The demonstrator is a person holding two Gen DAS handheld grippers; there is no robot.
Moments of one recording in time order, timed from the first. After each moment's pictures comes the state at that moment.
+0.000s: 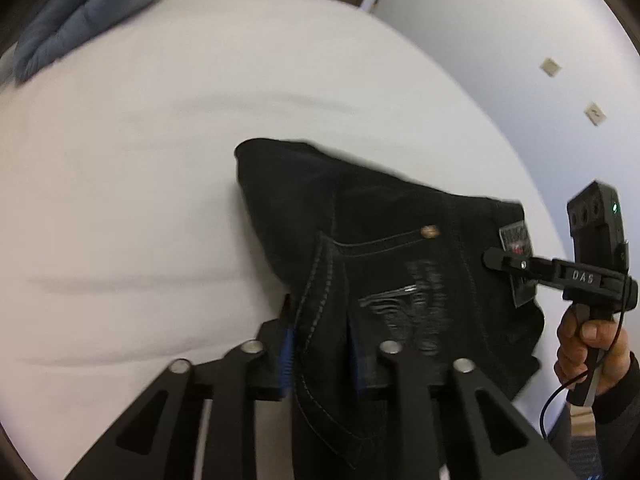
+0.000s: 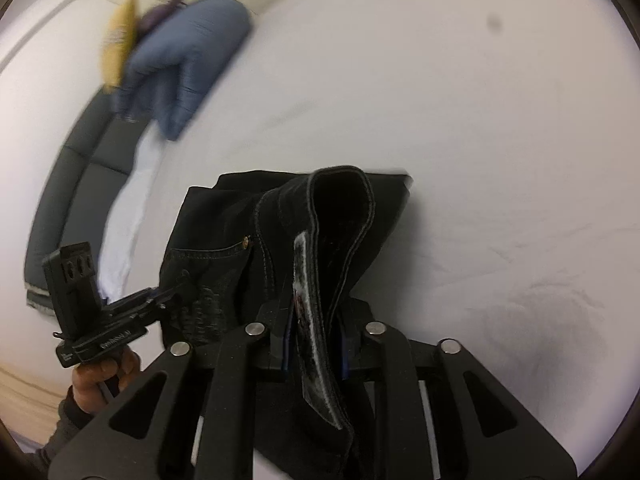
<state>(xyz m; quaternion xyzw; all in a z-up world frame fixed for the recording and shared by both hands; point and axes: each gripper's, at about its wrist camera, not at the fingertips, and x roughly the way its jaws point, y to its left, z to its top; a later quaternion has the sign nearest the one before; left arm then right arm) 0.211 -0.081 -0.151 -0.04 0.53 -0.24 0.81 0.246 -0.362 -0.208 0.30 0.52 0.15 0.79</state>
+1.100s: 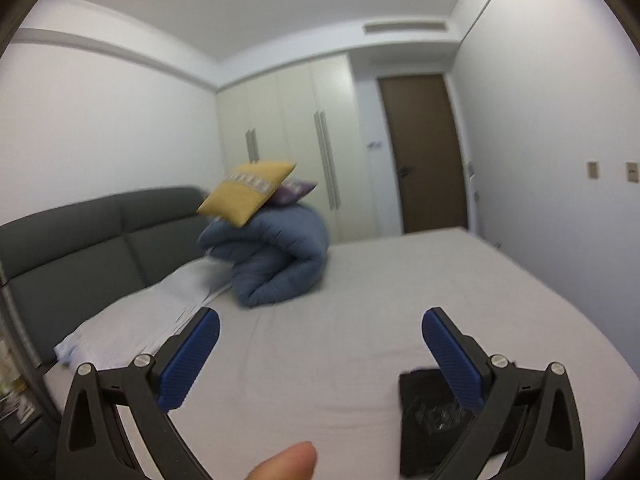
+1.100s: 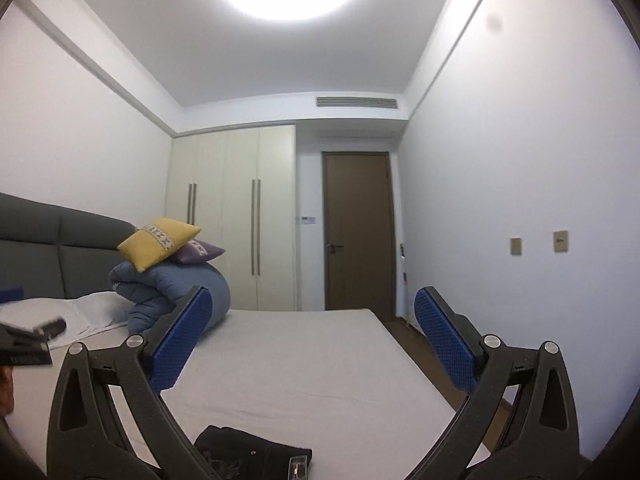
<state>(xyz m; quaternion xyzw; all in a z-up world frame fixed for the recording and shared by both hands) -0.042 -0.026 0.171 0.08 0.12 0.04 0.99 -0.133 -0.309 0.146 0.02 -0.05 -0.07 1.00</state>
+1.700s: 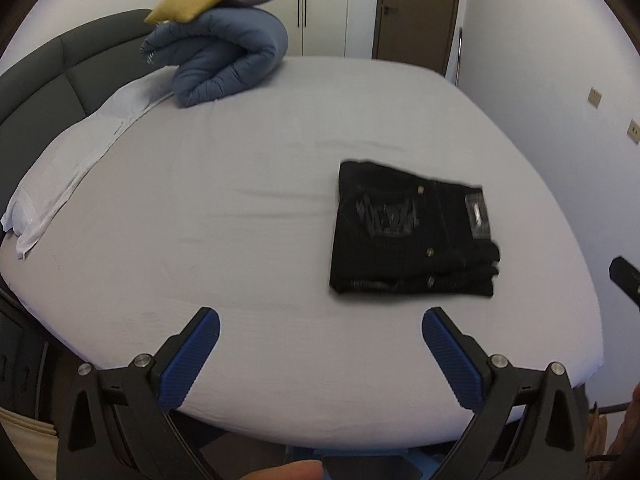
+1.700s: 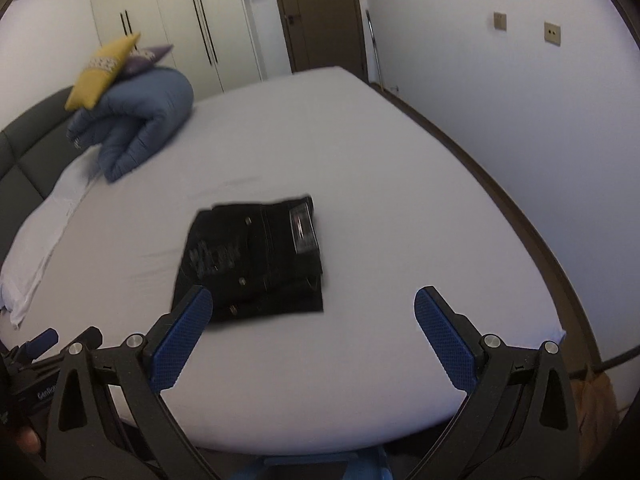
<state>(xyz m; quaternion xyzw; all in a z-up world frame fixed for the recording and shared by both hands) -0.017 -0.050 0.017 0.01 0.44 -0.03 0.90 -0.074 -0.324 -0.010 0.12 0.37 -0.10 0.91</state>
